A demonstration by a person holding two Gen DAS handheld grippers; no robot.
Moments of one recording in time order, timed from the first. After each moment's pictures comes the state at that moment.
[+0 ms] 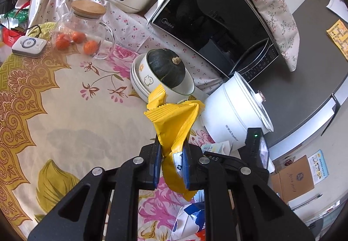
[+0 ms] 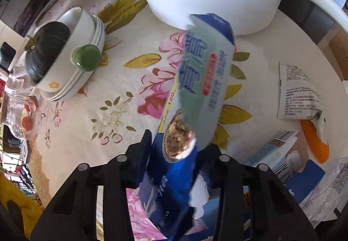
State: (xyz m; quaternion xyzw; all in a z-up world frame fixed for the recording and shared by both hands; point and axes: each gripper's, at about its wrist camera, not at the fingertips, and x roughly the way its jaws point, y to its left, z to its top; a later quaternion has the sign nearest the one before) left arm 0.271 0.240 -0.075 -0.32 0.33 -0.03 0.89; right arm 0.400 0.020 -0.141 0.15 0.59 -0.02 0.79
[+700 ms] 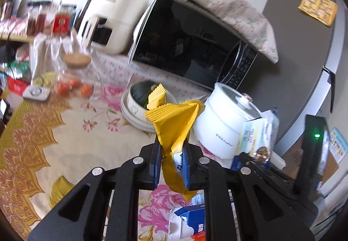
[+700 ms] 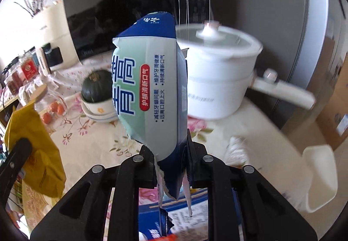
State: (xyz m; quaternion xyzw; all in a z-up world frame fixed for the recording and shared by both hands) left arm 0.231 0.178 -0.024 -0.20 0.24 0.01 0.95; right arm 0.305 -0.006 -0.025 0.02 0.35 0.02 0.94
